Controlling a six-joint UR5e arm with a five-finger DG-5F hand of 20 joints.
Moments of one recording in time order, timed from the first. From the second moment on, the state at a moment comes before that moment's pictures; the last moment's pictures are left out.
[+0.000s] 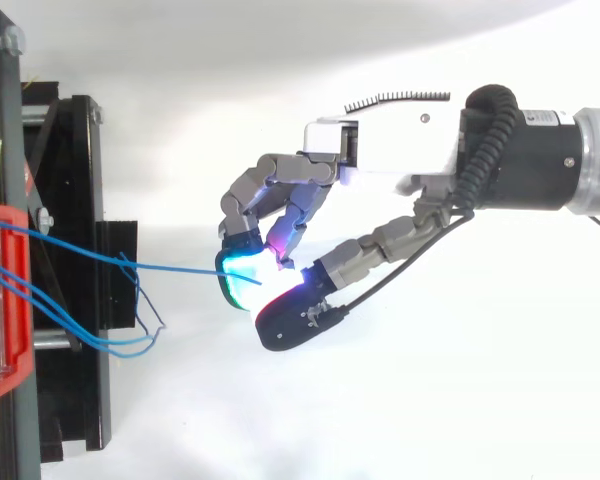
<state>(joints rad) 0.07 -2.29 -1.29 -2.89 -1.47 -0.15</state>
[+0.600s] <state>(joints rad) 0.07 -2.29 -1.29 -2.89 -1.47 -0.15</state>
